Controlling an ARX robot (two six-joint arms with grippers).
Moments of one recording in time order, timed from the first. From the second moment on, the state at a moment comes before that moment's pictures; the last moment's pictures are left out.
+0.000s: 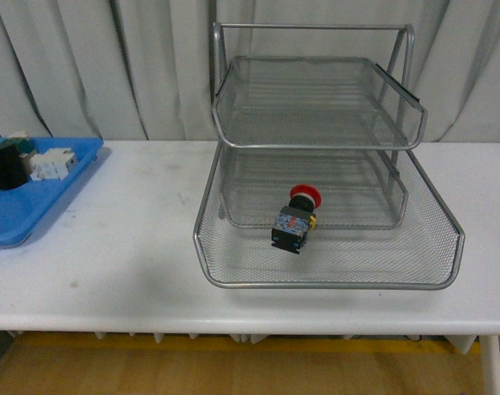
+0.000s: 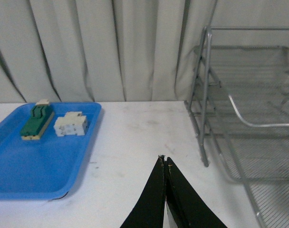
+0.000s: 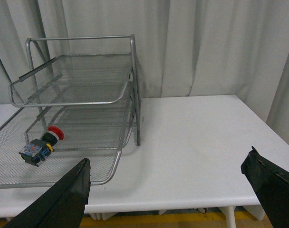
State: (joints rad) left arm -0.27 1.26 0.27 0.94 -0.27 0.01; right arm 0.00 0.00 0.01 0.00 0.00 0.00
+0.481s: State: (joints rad) left arm -0.11 0.91 0.06 0.86 -0.11 0.00; right arm 0.00 0.00 0.01 0.00 0.00 0.00
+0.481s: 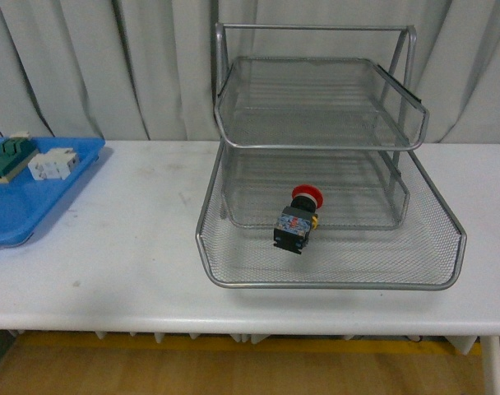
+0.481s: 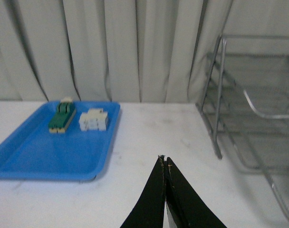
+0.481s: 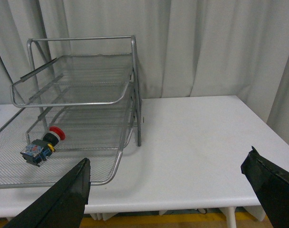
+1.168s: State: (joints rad) left arm 0.00 0.42 0.01 0.41 0.00 0.00; right arm 0.00 0.00 0.01 0.00 0.00 0.00
